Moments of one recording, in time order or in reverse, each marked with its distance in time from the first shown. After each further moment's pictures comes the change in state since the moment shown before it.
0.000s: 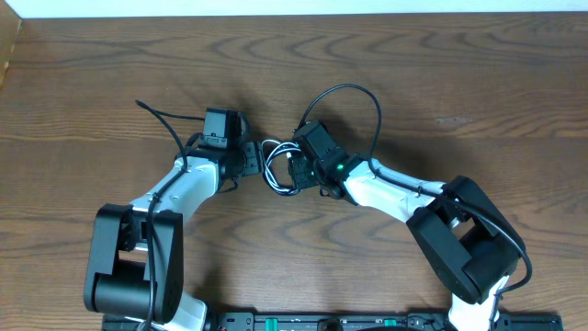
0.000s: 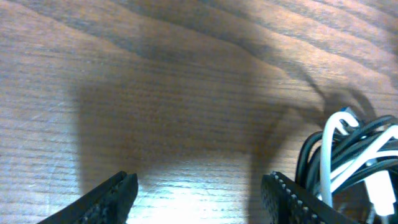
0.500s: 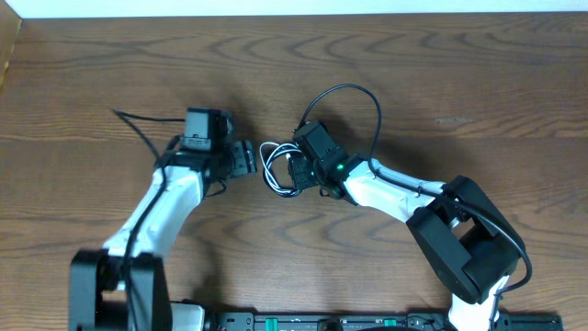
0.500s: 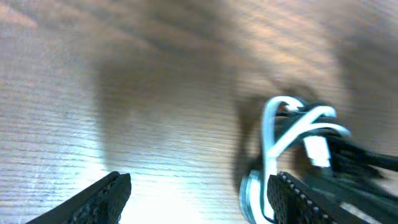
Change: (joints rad) left arm 0.050 -0.186 0.003 -0.153 0.061 -0.004; right arm 0.000 0.000 0.000 0.001 0.000 0.000
